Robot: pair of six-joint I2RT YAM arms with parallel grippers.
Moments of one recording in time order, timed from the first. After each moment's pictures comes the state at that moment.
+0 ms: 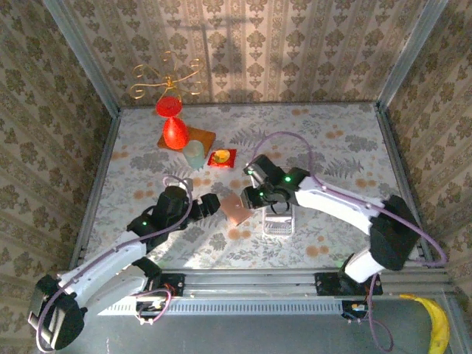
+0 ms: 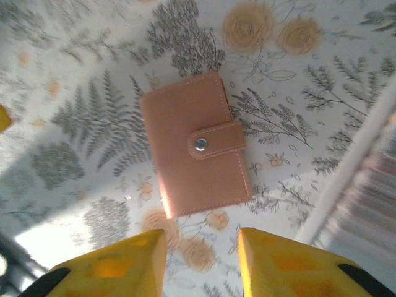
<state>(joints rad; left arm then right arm) -0.68 0.83 0.43 -0.23 0.09 -0.89 0.80 1.58 1.16 -0.64 -0.06 0.50</state>
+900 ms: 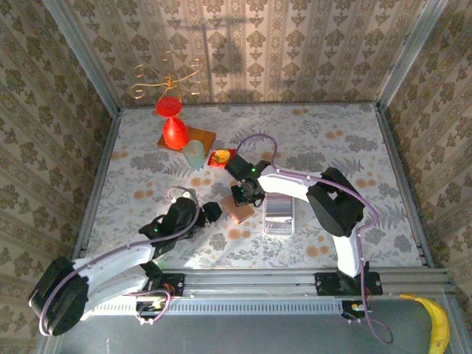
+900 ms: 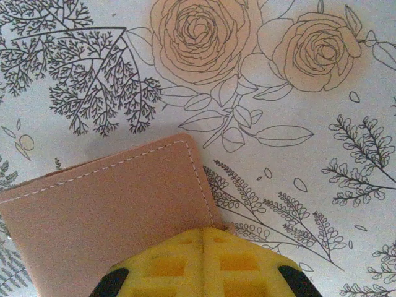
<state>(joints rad) -0.79 0.97 0.29 0.01 0.00 -1.09 0.77 2.00 1.38 -0.65 0.01 0.50</state>
